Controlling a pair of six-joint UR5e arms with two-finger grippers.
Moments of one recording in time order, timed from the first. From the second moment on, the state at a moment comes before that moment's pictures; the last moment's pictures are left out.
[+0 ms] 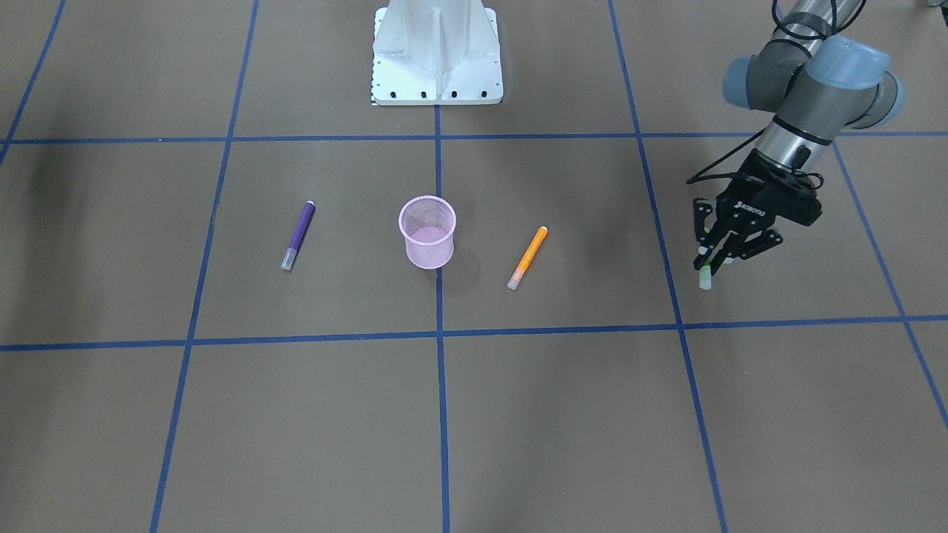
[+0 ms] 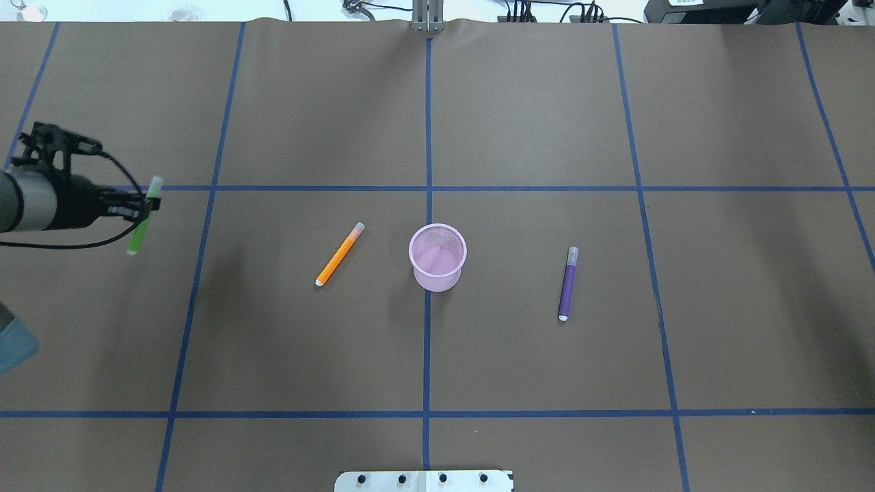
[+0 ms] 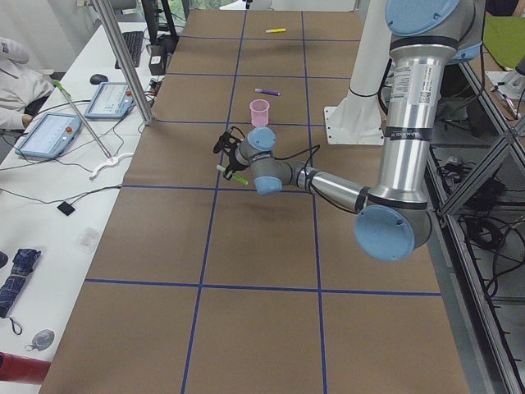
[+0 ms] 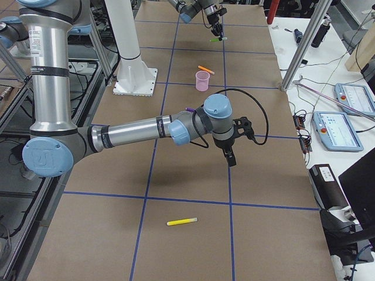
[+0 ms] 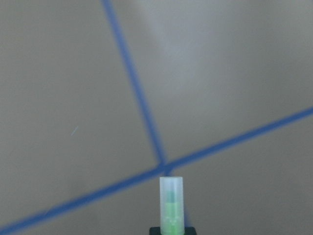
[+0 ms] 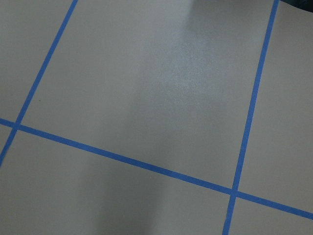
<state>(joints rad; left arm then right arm) -0.78 -1.83 -1.68 -2.54 -1.81 -0.77 1.45 -1.58 1.79 -1.31 2.30 0.13</state>
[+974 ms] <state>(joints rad) -0.54 -2.22 -1.34 -3.17 -1.48 -0.61 1.44 -1.56 1.79 -1.31 2.30 0.13</state>
